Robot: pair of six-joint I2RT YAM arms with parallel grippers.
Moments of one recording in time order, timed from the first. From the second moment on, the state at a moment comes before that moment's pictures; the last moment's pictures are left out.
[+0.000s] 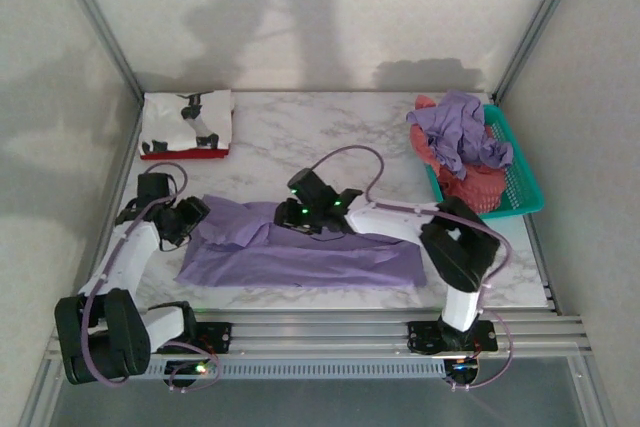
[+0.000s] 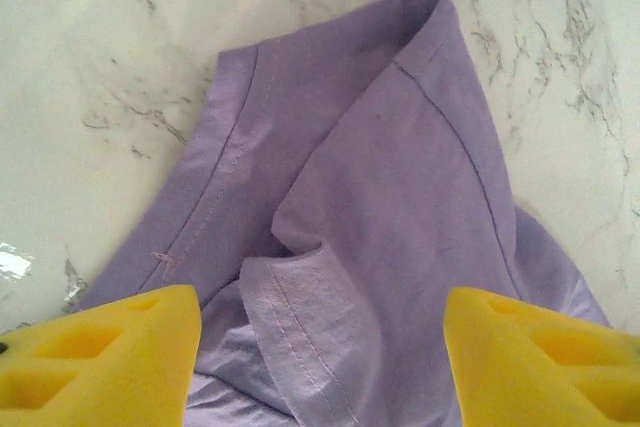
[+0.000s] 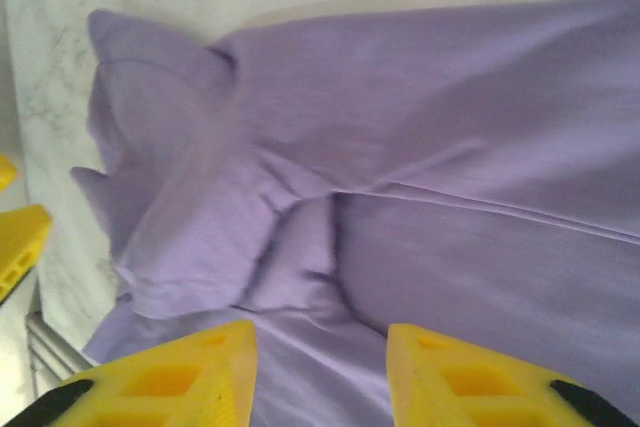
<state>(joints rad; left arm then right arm) 0.21 1.15 0.65 -0.60 0.22 -0.69 0.98 1.86 1.21 -0.19 -0.17 1.04</state>
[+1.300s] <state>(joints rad) 0.31 1.31 0.71 -0.47 0.69 -0.66 1.01 1.97 1.35 -0.14 -0.16 1.14</state>
